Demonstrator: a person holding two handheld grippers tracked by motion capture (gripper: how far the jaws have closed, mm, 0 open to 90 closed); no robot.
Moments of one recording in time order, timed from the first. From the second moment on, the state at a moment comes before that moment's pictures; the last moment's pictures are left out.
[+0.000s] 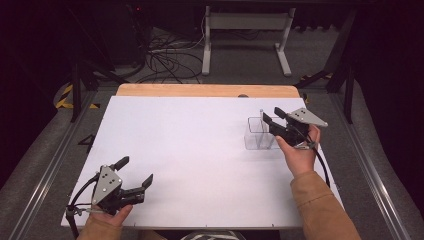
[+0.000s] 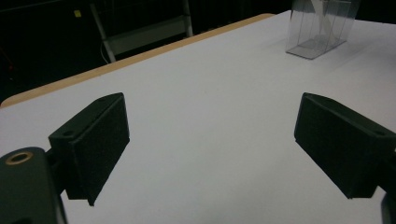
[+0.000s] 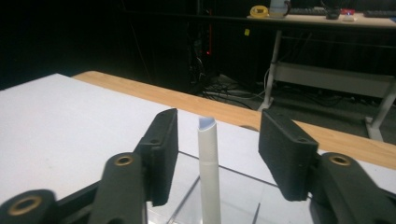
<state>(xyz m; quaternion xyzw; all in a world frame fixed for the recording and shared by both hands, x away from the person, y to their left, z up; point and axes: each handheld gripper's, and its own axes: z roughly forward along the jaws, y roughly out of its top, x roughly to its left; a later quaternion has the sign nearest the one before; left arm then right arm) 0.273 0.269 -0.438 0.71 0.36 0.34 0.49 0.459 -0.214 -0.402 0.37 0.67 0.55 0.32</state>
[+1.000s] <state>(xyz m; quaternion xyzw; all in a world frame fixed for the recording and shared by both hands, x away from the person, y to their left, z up) 0.271 0.270 -0.437 0.71 0.36 0.35 0.49 0.412 -0.211 -0.371 0.33 0.69 0.57 0.29</state>
